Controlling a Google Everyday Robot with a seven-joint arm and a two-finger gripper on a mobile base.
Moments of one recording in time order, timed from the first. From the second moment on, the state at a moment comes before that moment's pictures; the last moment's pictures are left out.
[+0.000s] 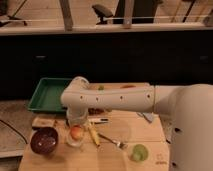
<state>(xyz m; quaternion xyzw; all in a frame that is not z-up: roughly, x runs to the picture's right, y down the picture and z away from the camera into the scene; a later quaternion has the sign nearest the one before) -0.138 0.190 0.715 -0.25 -0.28 -0.55 0.74</state>
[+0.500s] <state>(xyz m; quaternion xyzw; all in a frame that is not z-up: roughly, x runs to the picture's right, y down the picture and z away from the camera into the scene) -0.140 0.191 0.717 -0.25 -0.29 -0.56 0.74</state>
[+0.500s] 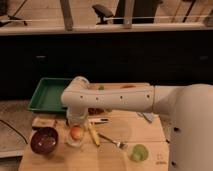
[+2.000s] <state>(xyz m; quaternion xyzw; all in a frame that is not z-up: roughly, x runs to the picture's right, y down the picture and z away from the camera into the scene) -0.141 0.189 0.720 -0.24 -0.31 -0.56 0.73</state>
